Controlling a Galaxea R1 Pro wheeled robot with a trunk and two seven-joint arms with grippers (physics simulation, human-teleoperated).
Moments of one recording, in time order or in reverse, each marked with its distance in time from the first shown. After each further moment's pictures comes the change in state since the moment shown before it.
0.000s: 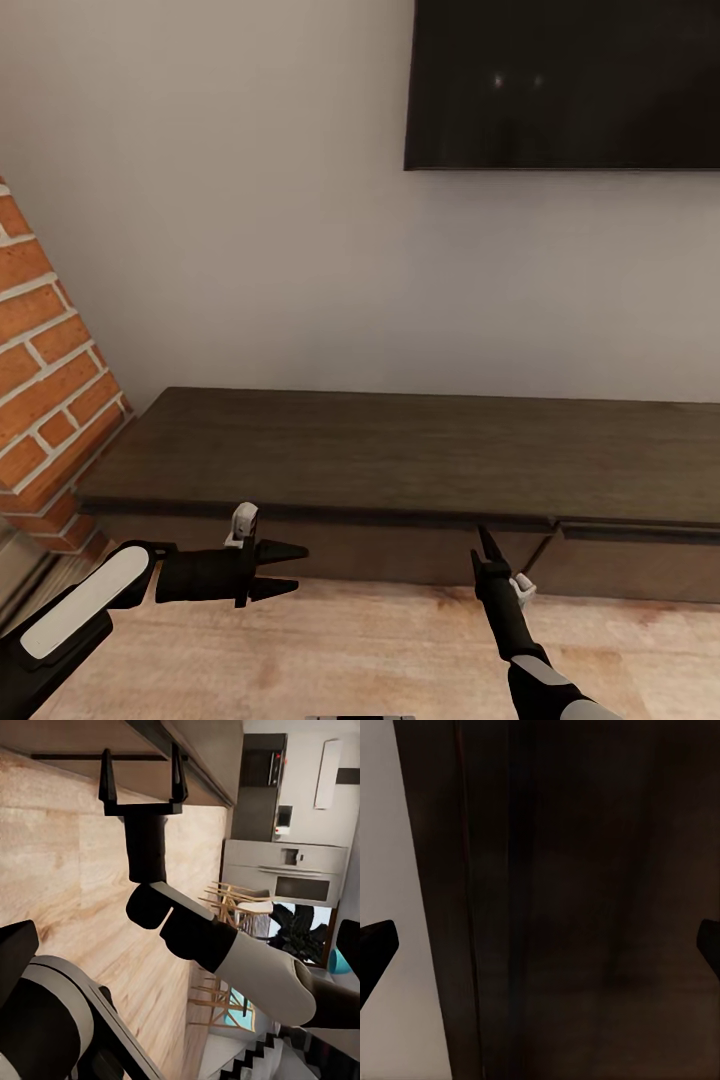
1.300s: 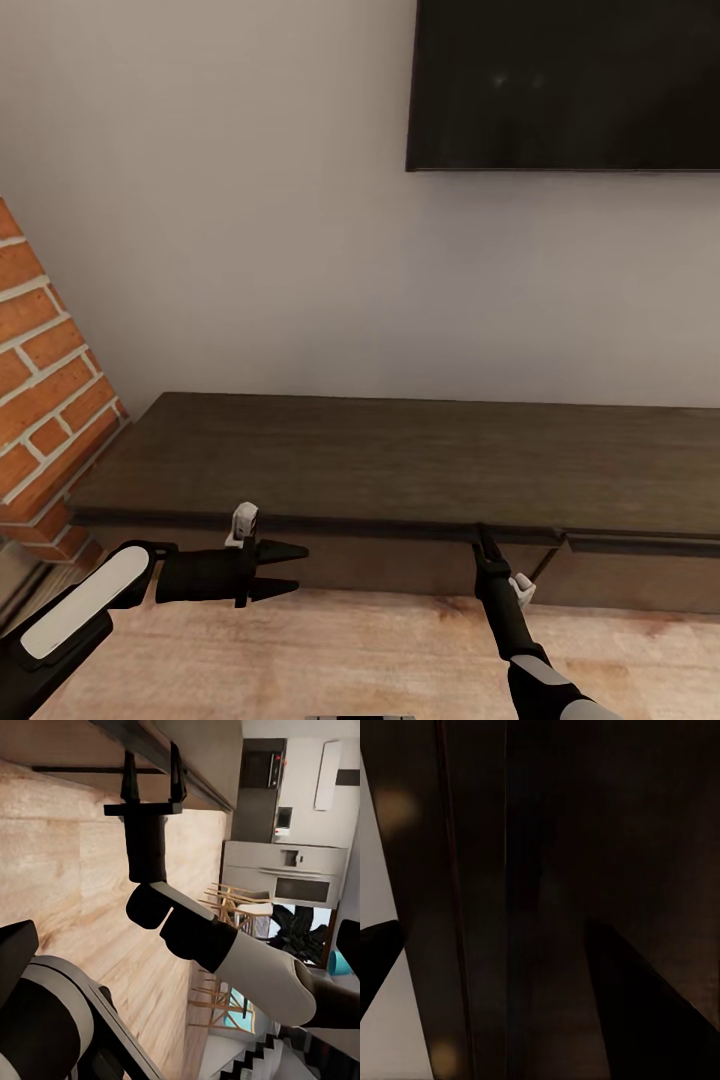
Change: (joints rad) left arm 0.000 0.000 0.000 0.000 0.000 0.000 0.000; right arm 0.000 0.000 0.002 -0.001 0.001 -0.001 -0.001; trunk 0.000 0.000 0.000
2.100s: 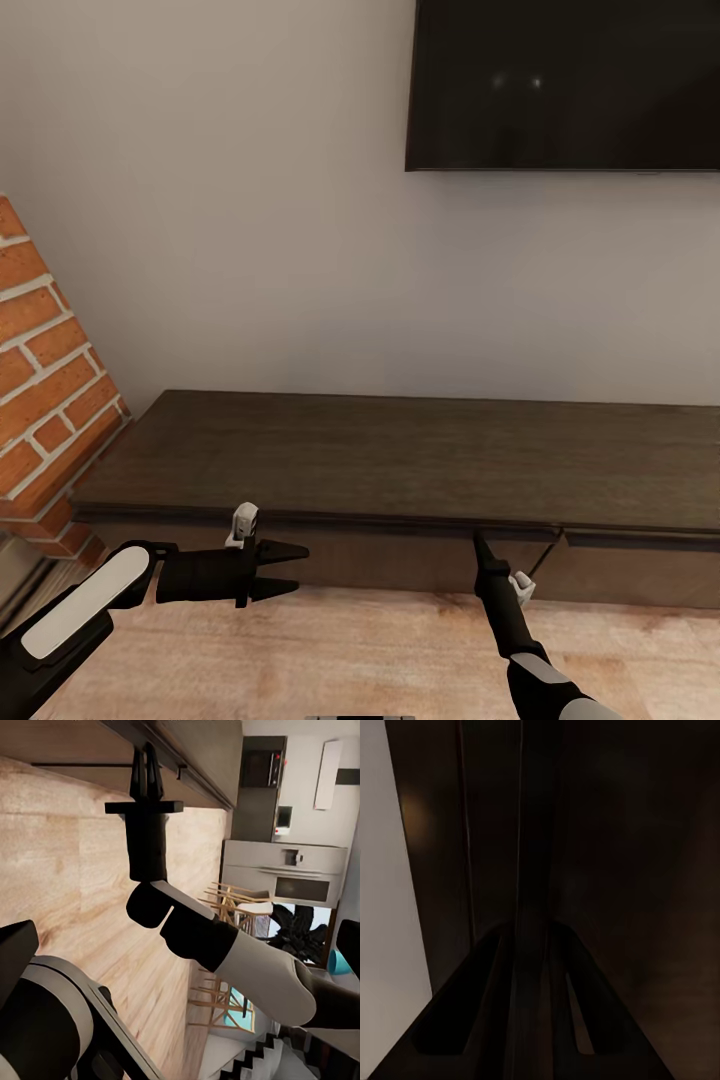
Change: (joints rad) left arm 0.000 -0.001 -0.001 0.000 0.000 -0.001 0.001; right arm 0.000 0.000 0.000 -0.008 0.001 -0.003 -0.002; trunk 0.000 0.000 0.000
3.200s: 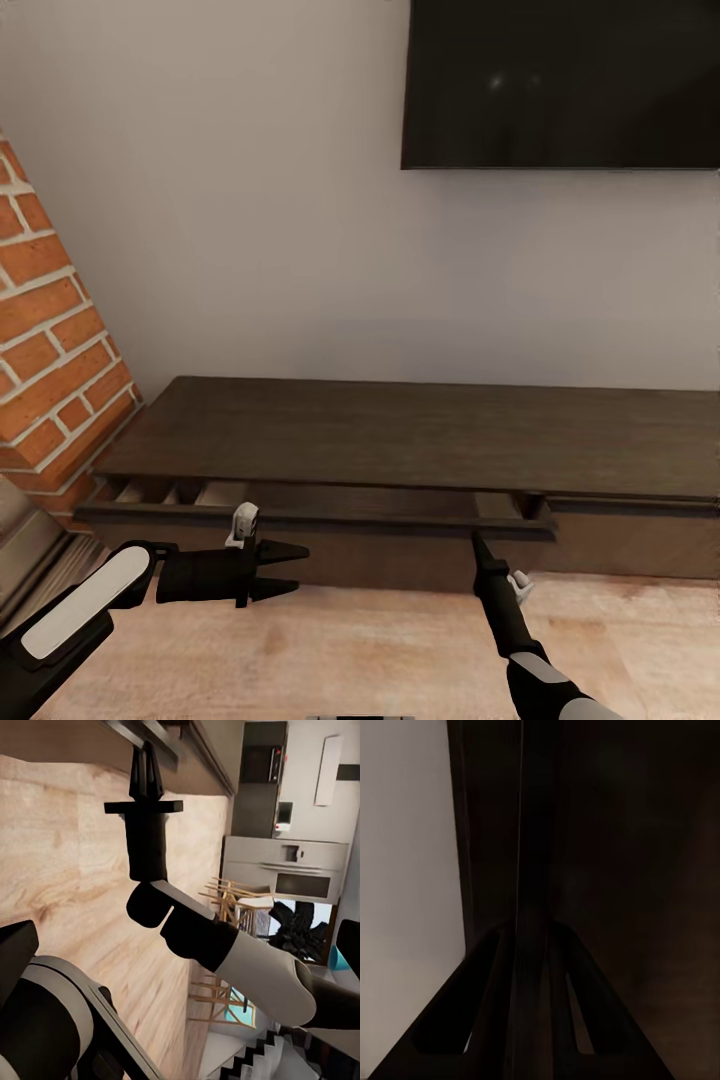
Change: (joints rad) left arm 0.000 0.000 -0.001 0.000 0.000 -0.001 0.000; right arm 0.000 0.000 0.011 -0.003 0.002 0.001 -0.004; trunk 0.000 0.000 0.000
